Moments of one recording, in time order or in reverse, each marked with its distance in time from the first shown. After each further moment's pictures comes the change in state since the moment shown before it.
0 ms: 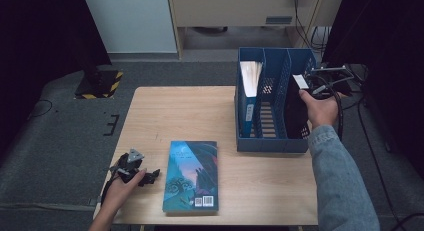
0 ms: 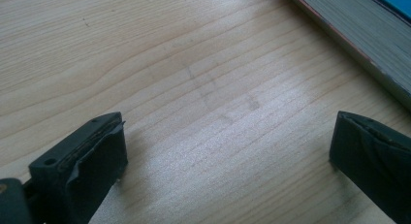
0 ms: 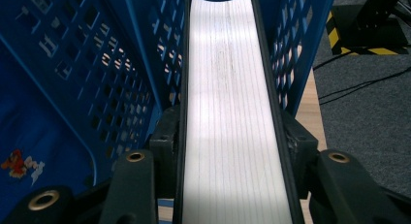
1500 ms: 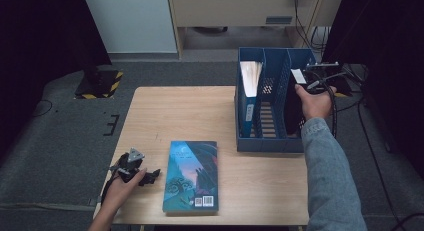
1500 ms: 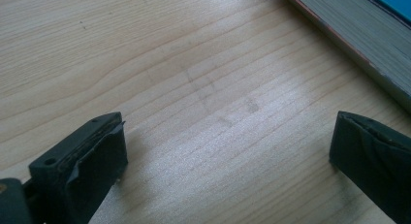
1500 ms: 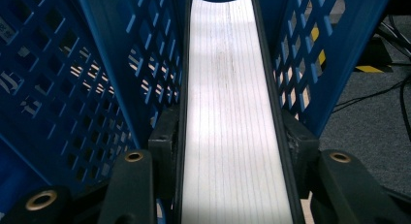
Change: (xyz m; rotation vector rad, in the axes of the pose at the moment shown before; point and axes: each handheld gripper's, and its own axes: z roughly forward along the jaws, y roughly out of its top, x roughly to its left) left arm 0.000 0.001 0.001 -0.005 -0.007 0.004; right arm 0.001 0.013 0.027 -0.052 -0.040 -0.027
